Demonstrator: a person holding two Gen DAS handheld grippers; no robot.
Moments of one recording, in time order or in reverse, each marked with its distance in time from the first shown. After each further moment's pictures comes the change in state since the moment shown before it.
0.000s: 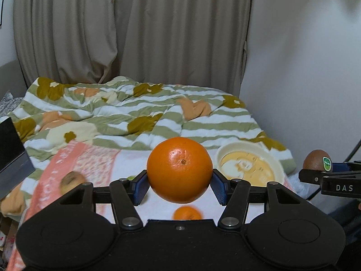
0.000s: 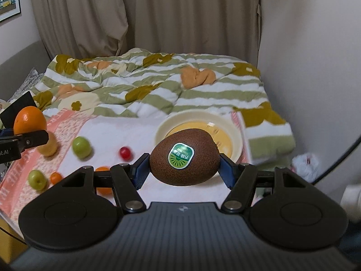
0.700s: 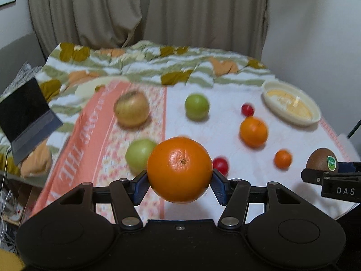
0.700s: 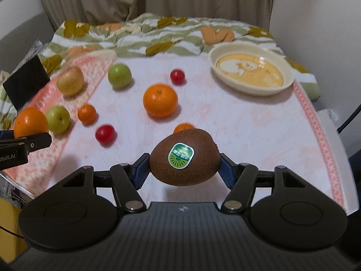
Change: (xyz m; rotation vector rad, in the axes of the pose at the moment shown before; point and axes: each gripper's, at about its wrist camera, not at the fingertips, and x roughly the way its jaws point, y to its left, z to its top) left arm -0.033 0.105 -0.114 0.015 0.132 0.077; right arm 0.013 0.136 -0.125 0.021 0.125 -0.005
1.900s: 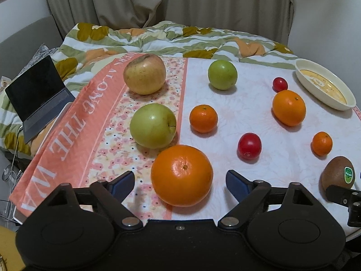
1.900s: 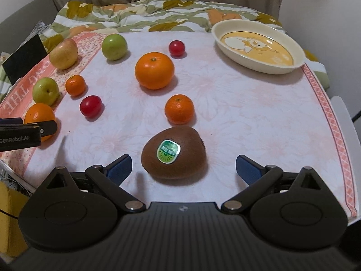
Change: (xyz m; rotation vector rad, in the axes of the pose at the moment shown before) left arm 0.061 -0.002 -0.031 -0.043 0.102 0.138; right arm 0.044 -0.010 -0.024 -0.058 0.090 0.024
